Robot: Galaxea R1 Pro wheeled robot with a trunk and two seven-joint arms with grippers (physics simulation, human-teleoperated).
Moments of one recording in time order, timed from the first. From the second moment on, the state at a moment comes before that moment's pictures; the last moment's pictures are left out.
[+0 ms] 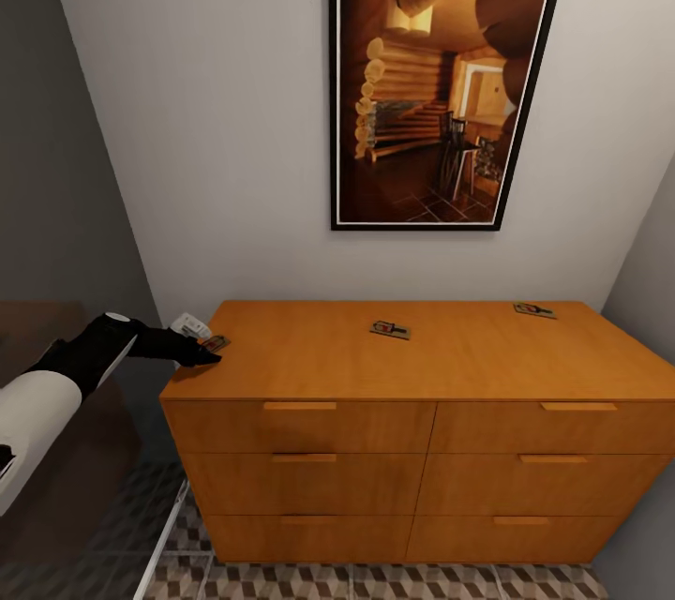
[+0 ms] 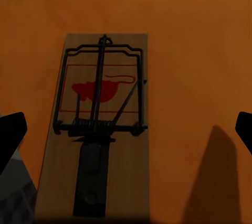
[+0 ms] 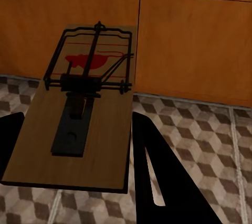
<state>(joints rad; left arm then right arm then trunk) -1.13 0.37 -0.36 -0.43 -0.07 0.36 -0.86 -0.13 -0.03 0.00 -0.02 0.10 -0.93 0.07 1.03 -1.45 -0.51</state>
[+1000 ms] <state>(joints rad) -1.13 0.37 -0.36 -0.42 -0.07 0.36 -0.86 -0.13 -0.03 0.00 -0.02 0.10 -0.93 0.07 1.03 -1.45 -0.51</state>
